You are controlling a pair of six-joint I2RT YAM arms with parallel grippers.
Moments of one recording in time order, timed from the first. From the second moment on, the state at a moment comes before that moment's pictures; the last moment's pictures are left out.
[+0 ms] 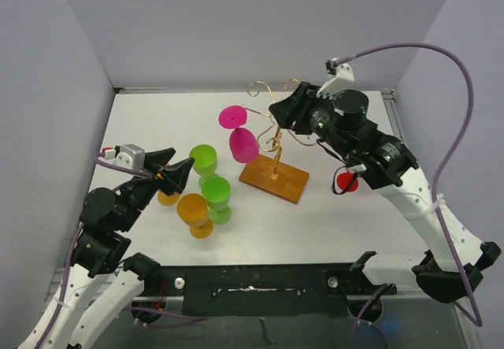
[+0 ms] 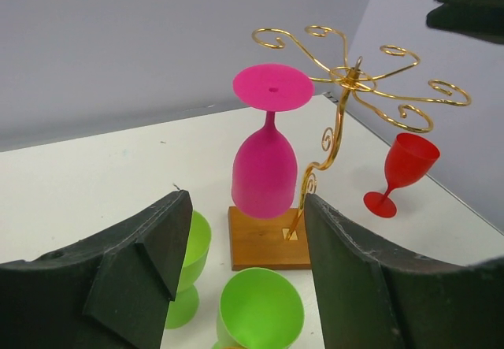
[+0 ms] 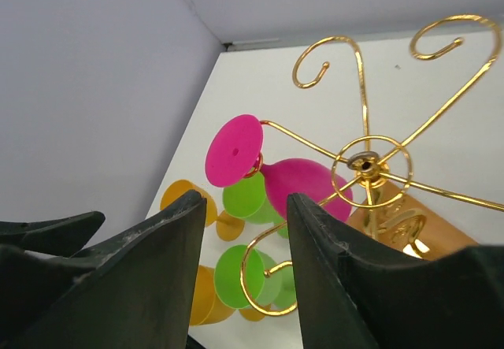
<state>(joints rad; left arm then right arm) -0.49 0.46 0.73 -0.11 0.02 -0.25 0.72 1.28 1.60 -0.54 0.13 0.62</state>
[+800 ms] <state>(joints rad) -0.49 0.52 0.74 -0.06 0.15 -0.23 0.38 0.99 1.22 -0.96 0.62 0.62</state>
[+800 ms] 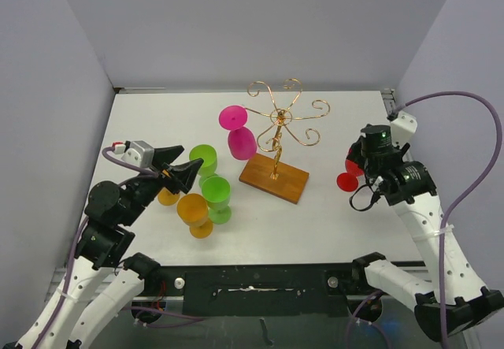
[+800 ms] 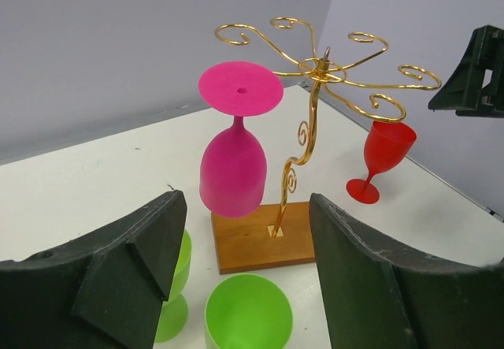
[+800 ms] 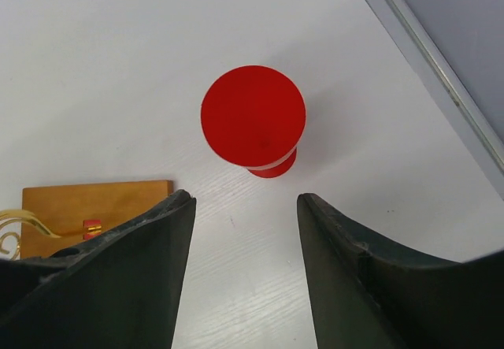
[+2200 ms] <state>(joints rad) -0.49 0.51 0.71 -0.05 0.14 -0.22 0.03 1.34 1.11 -0.64 0.07 0.38</state>
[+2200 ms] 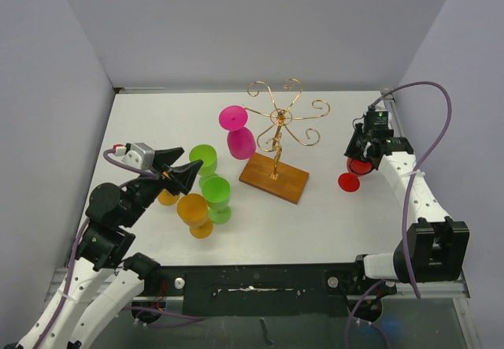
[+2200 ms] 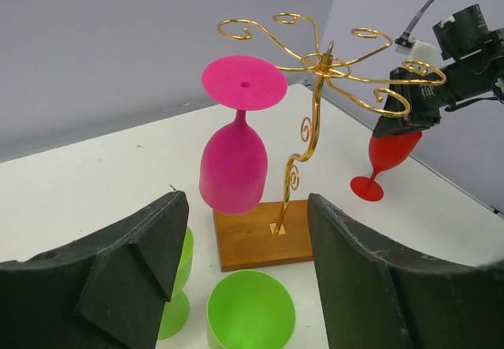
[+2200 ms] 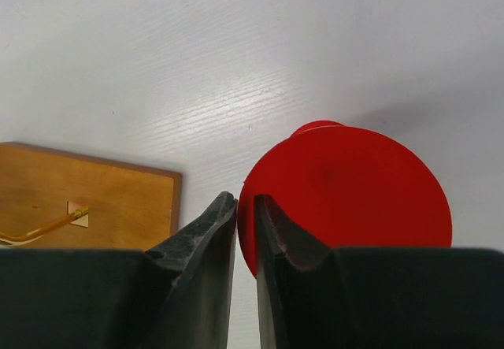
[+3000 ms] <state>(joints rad) -0.49 0.73 0.90 0.27 0.22 -0.55 0.23 0.77 1.19 -0.56 0.33 0.49</state>
